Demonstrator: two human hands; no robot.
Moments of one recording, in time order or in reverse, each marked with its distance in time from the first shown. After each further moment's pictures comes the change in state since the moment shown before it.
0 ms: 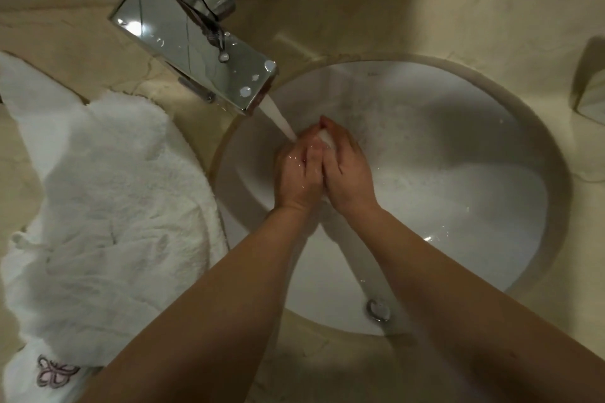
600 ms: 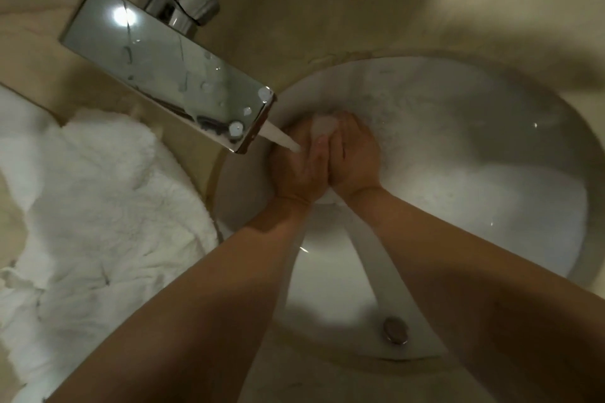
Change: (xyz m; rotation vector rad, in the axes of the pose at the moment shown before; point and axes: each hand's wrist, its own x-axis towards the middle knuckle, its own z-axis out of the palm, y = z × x) left_hand 0.032 -0.021 0.005 0.229 0.081 0.128; right_hand 0.042 0.013 0.020 -0.243 0.239 -0.058
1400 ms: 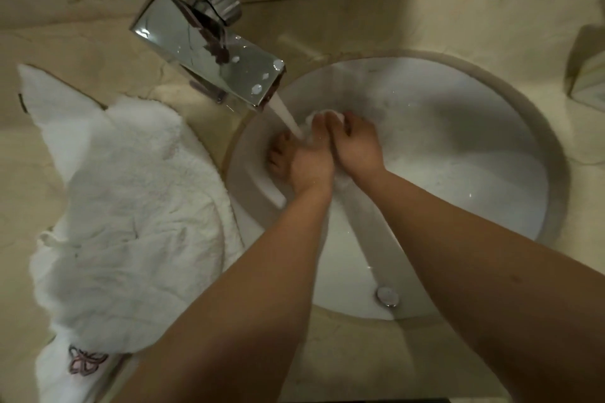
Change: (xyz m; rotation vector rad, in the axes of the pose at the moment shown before) left_hand -0.016 0.056 -0.003 0.156 0.188 -0.657; right_hand 0.001 -0.010 -0.029 0.142 -0.236 0.322
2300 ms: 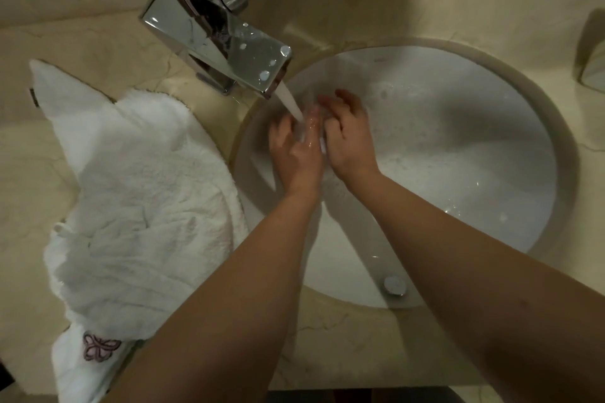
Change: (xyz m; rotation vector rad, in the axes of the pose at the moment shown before) left_hand 0.006 -0.012 -0.031 -0.385 -0.142 0.227; right_hand -0.027 -0.024 0.006 0.075 0.046 -0.231
